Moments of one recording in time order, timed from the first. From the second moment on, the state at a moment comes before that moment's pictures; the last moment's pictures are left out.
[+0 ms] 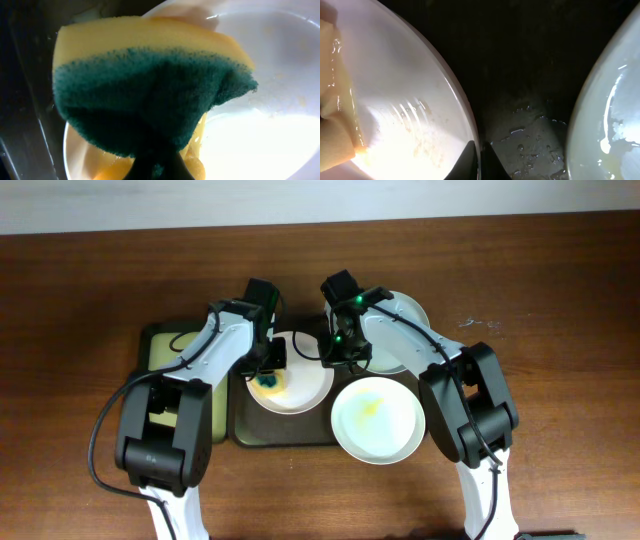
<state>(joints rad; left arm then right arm) -0.30 2.06 1.45 -0.88 0.06 -0.31 0.46 2.23 1.68 -0.86 -0.27 0.33</state>
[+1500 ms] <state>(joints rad) 0.18 1.39 0.95 -0.84 -0.31 -0.45 0.73 2.20 2.13 -0.99 0.06 0.43</state>
